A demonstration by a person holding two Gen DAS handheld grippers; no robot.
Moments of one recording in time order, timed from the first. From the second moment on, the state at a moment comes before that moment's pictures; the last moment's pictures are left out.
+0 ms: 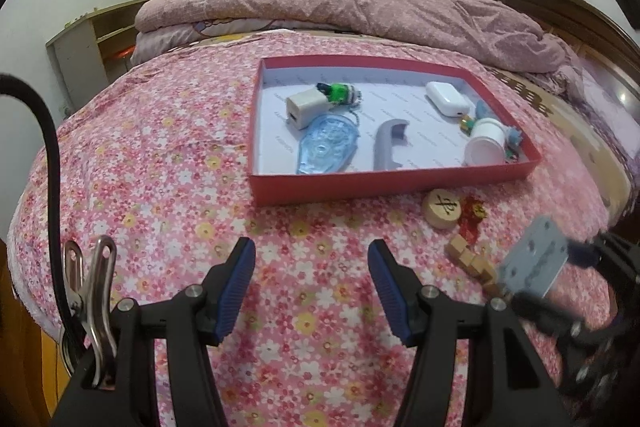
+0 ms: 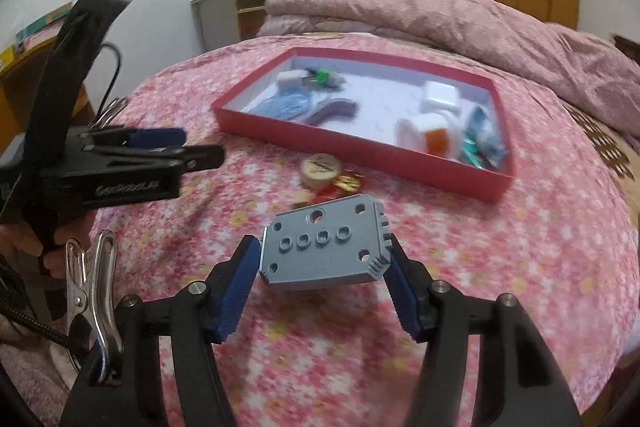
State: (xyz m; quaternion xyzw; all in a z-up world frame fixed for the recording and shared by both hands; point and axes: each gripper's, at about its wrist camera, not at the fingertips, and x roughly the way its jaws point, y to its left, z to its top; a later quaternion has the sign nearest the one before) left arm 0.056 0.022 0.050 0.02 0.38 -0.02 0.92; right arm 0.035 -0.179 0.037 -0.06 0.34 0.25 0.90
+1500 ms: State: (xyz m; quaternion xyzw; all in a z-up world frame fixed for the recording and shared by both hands) left arm 0.046 -0.014 0.028 0.15 0.40 -0.03 0.91; right arm 0.039 -0.234 0.016 0.01 0.37 0.18 0.91
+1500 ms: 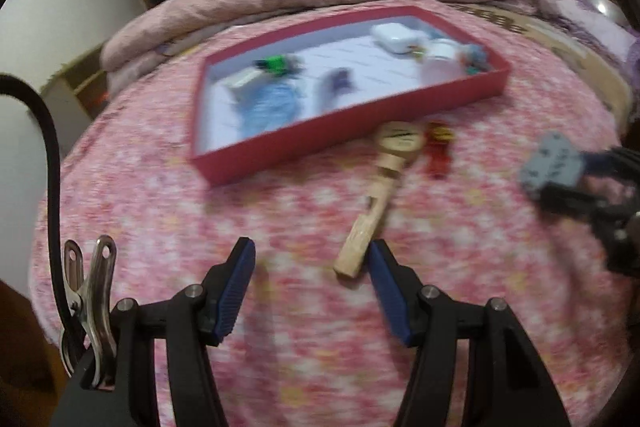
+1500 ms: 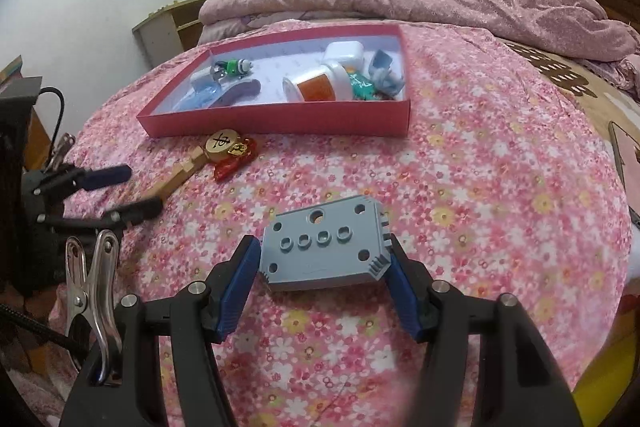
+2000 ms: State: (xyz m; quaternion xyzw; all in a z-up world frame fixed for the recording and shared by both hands) left arm 0.061 -0.002 0.028 0.00 0.42 -0.07 0.90; right arm 0.039 -0.234 0.013 0.01 0.37 0.18 0.91
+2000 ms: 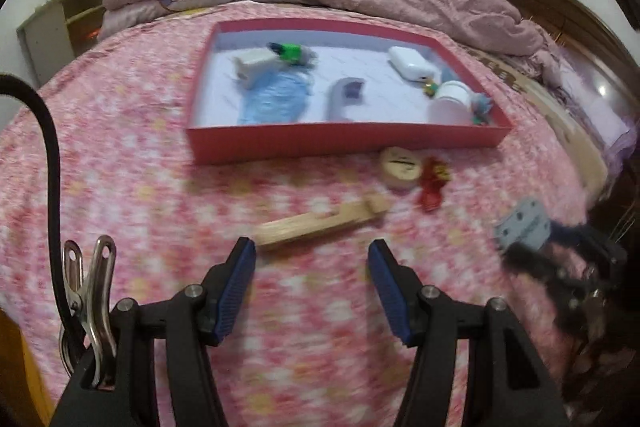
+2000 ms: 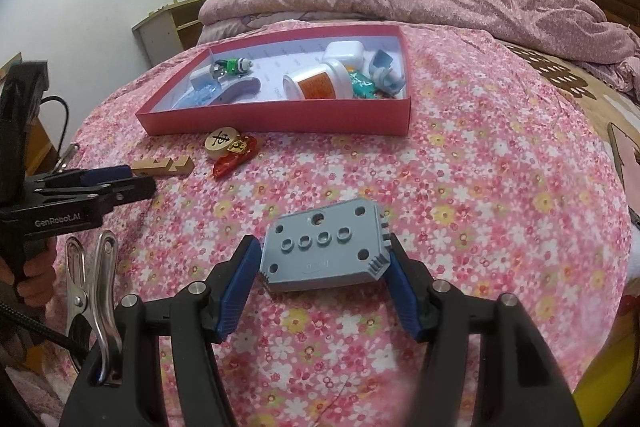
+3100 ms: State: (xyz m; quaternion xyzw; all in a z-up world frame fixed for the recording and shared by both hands) left arm 0.077 -0.039 0.021 0.01 0.38 -0.04 0.92; right arm 0.037 -0.227 0.011 0.00 0.36 0.18 0.91
